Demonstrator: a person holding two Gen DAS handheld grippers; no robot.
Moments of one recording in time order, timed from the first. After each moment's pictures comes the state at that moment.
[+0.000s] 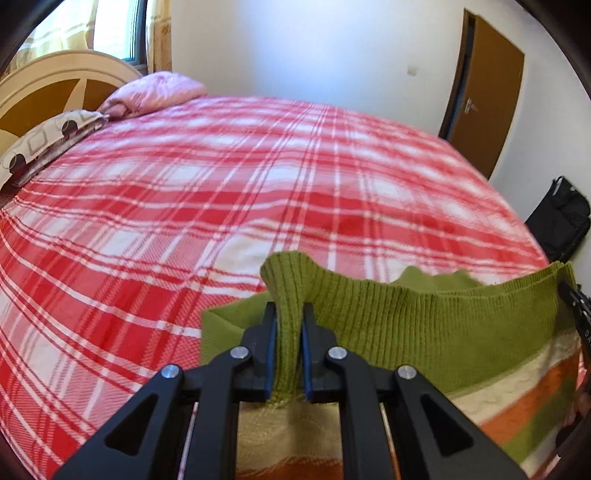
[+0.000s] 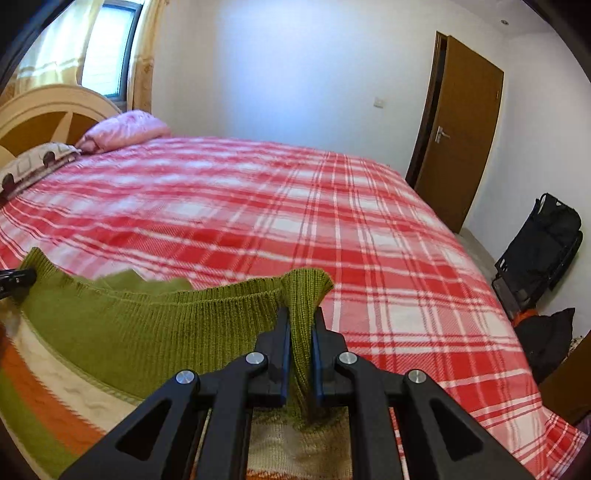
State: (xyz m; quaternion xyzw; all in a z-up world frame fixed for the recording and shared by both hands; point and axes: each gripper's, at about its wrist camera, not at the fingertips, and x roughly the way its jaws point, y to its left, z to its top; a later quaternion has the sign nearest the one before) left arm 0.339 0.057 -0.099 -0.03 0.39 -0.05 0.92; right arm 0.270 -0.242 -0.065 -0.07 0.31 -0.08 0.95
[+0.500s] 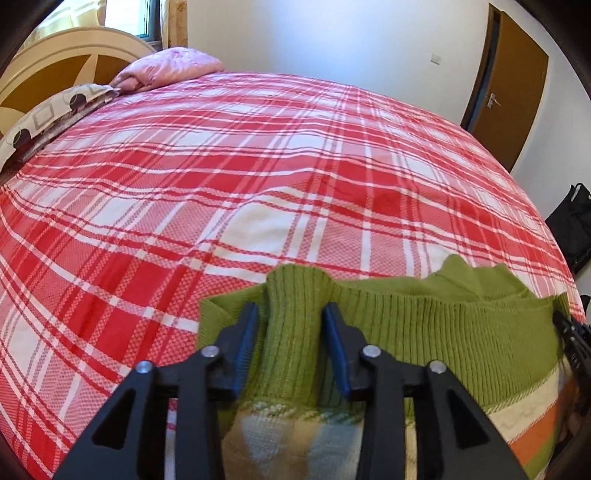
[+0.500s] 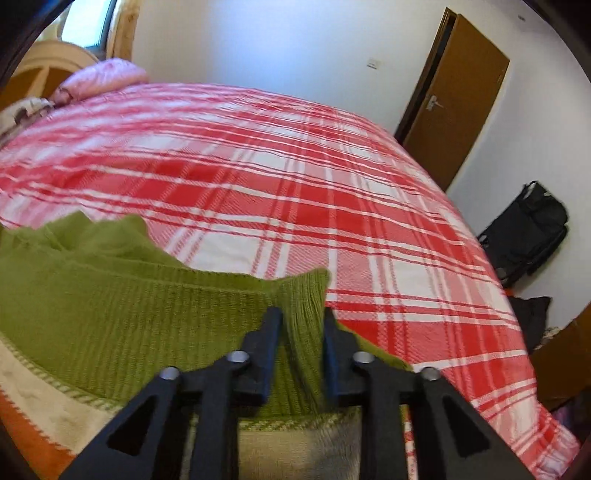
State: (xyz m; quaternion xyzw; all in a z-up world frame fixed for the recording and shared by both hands) left arm 0.358 0.063 -0.125 -0.05 0.43 -0.02 0.90; right arm 0.302 -0.242 -0.107 -0.11 0.39 -0.14 0.90
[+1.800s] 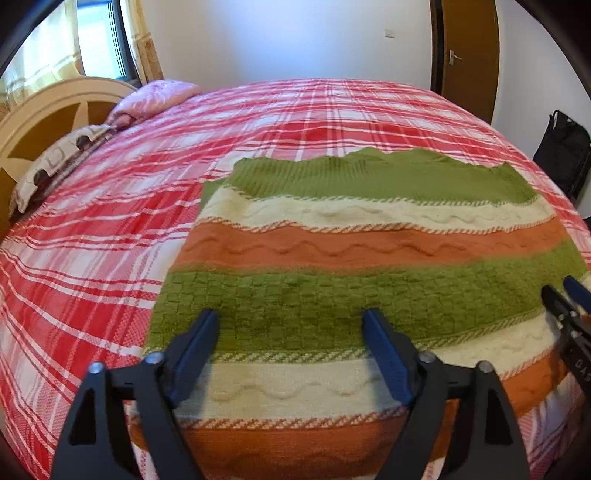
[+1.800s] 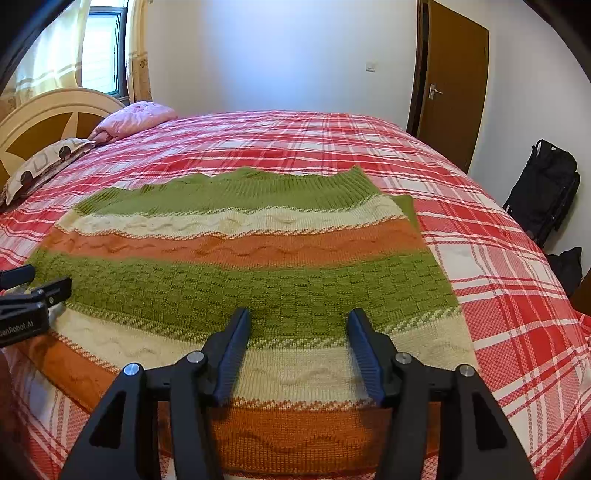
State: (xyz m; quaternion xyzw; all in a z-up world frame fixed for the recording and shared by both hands) left arm 0.210 0.031 -0.125 0.07 0.40 -0.02 0.91; right arm 0.121 -0.190 -0.109 0.00 0.35 -0.07 0.93
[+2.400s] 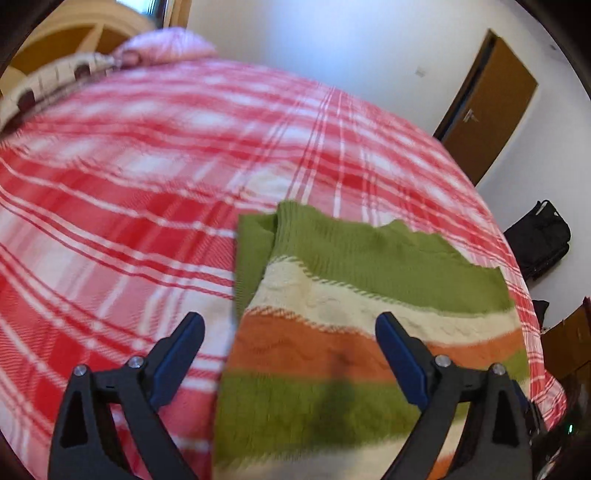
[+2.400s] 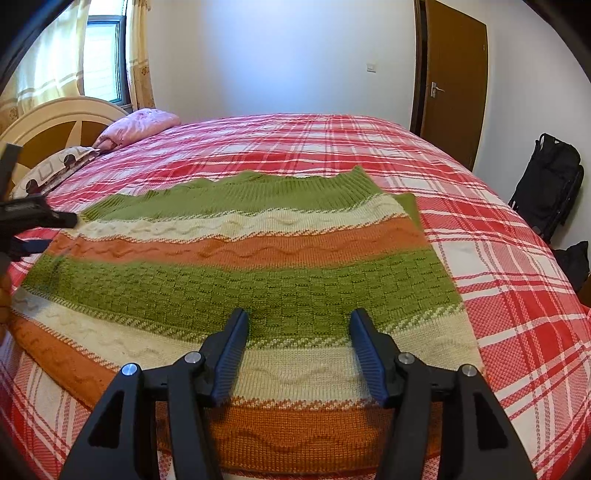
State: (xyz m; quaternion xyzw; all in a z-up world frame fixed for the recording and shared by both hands) left arm 0.291 0.115 -0.106 -0.12 0.45 -0.09 0.88; right arm 0.119 -0.195 -0.110 0.01 0.34 -0.06 0.94
